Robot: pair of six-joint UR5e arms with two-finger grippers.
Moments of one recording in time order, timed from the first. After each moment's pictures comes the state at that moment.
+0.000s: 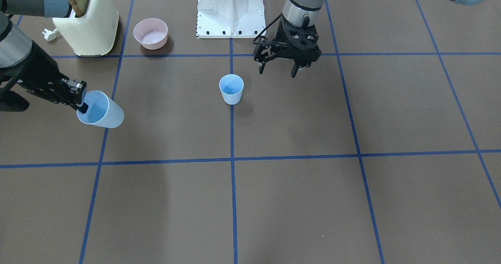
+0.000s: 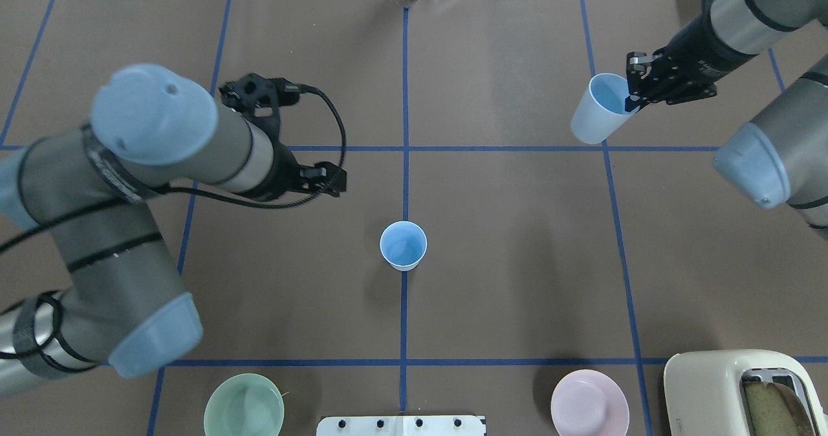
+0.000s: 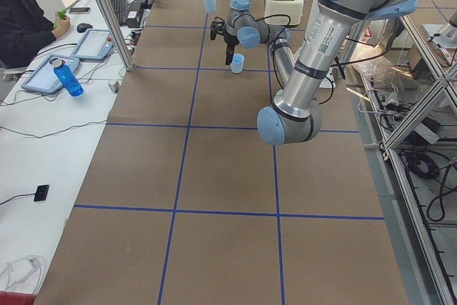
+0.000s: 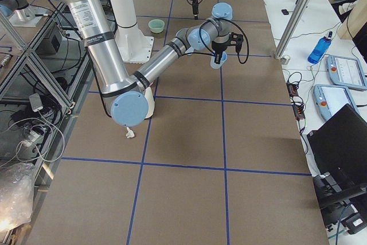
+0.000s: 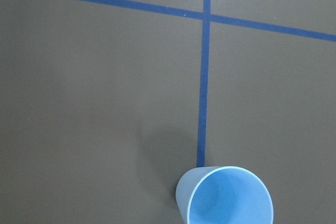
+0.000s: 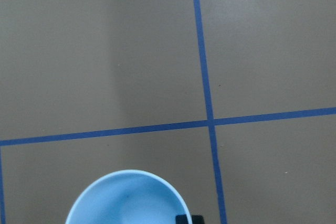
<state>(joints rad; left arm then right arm) -0.65 -2.09 -2.01 -1.57 -1.92 -1.15 1.01 -1.17 1.93 -1.61 2.25 1.05</state>
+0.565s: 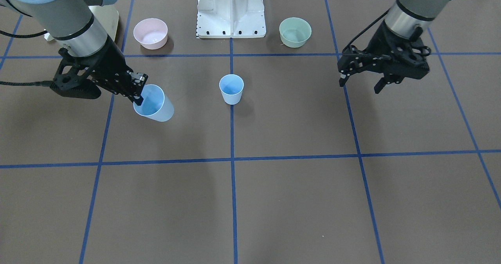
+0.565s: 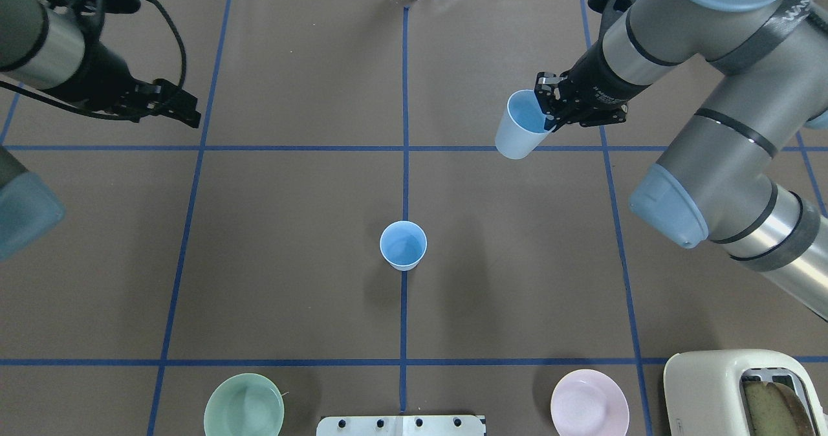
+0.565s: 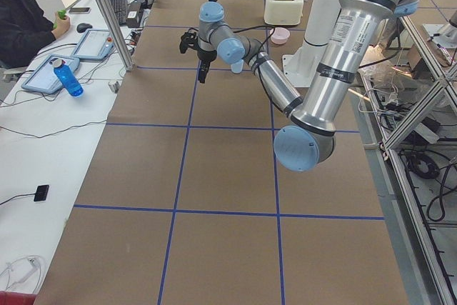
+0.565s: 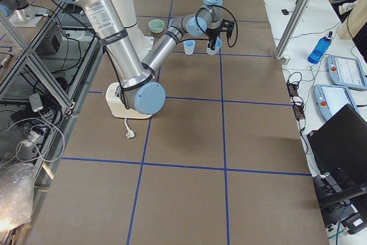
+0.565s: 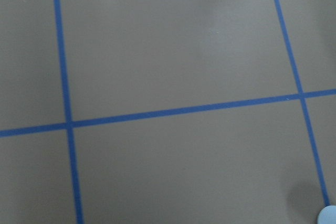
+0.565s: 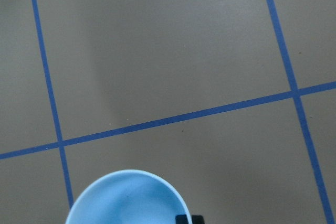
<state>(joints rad) -1.00 -1.89 -2.02 -1.61 -2.18 -0.75 0.85 -1.05 1.93 -1.61 2.12 1.28</state>
